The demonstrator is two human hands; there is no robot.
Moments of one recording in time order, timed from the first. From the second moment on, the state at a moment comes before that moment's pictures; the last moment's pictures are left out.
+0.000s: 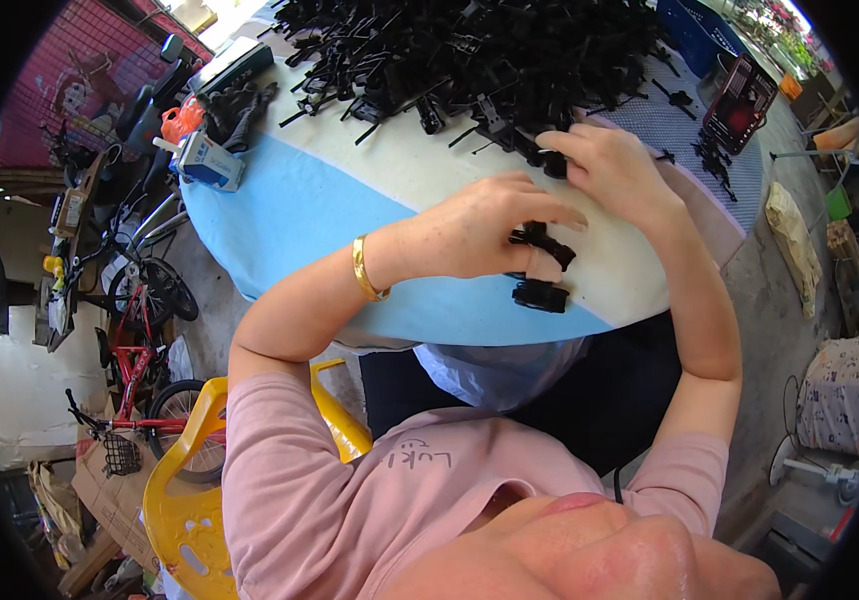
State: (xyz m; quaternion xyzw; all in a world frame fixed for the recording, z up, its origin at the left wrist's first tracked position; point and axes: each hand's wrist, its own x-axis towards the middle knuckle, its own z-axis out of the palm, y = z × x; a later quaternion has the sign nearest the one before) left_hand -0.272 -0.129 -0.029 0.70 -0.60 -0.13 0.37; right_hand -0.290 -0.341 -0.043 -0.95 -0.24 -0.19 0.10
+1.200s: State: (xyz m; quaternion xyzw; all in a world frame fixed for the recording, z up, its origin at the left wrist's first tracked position) left_hand -0.267 -0.130 -0.025 0.61 -0.36 -0.08 0.70; right_hand -0.320 -0.296 -0.016 -0.81 -0.16 -0.13 0.55
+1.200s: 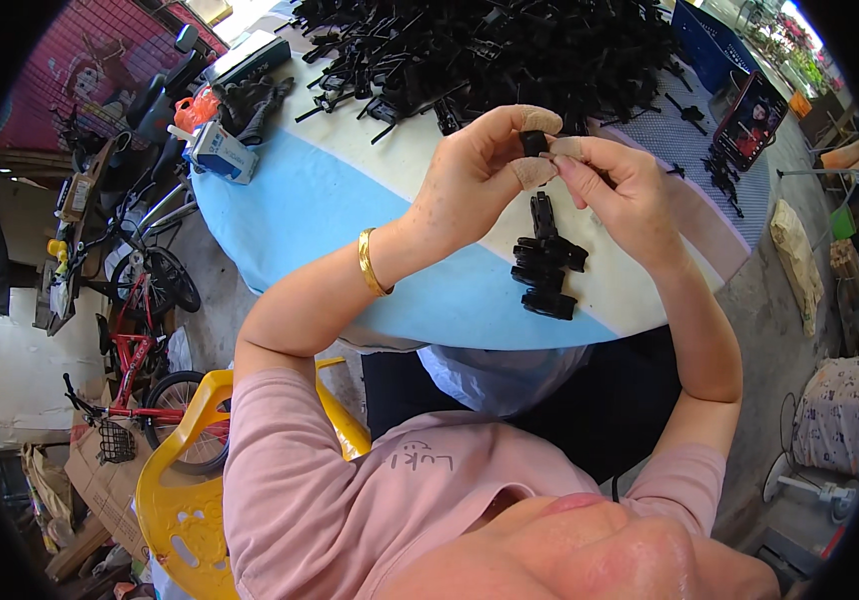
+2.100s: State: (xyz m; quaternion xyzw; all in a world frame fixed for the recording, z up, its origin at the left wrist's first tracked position) left_hand -0.268 -0.128 -0.014 0.72 -0.46 0.16 0.50; right_hand -0.321 -0.305 -0.012 -0.80 -0.12 -0.23 0.54
